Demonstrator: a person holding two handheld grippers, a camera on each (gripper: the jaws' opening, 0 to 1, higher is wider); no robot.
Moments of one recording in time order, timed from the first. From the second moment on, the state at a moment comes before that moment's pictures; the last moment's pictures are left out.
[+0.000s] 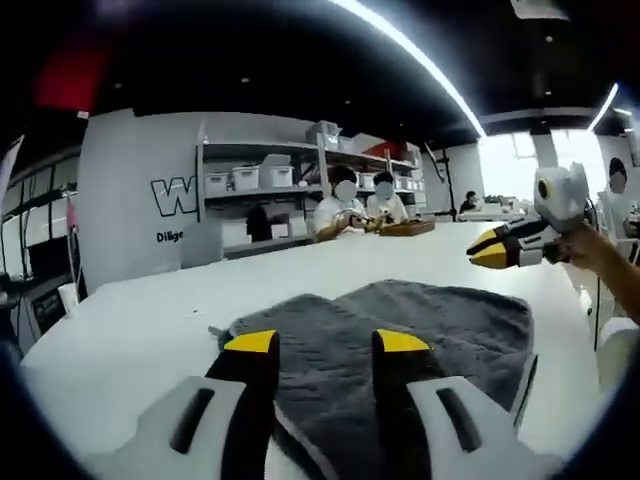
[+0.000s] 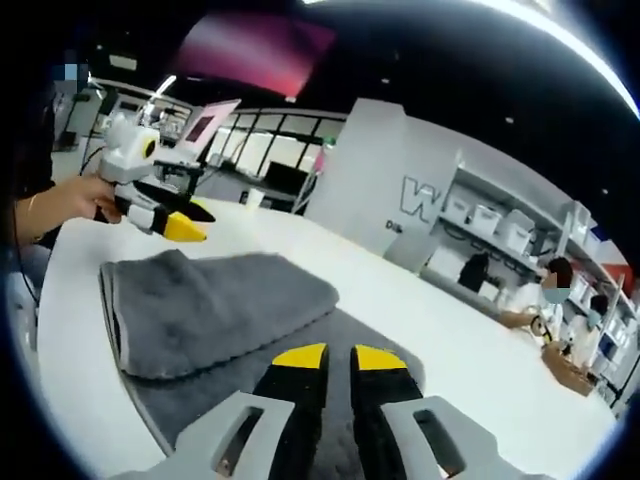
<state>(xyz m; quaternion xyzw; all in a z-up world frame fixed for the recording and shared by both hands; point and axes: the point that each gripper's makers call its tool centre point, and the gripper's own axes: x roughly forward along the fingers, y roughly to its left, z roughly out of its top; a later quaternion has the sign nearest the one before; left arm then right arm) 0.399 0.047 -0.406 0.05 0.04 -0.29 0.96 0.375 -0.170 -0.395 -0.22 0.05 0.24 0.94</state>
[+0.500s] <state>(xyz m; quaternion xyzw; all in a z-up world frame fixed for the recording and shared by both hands) 0.365 0.080 -0.427 0.05 0.06 -0.26 0.96 0.400 -0.131 -0.383 -0.25 0.04 0.28 0.93</state>
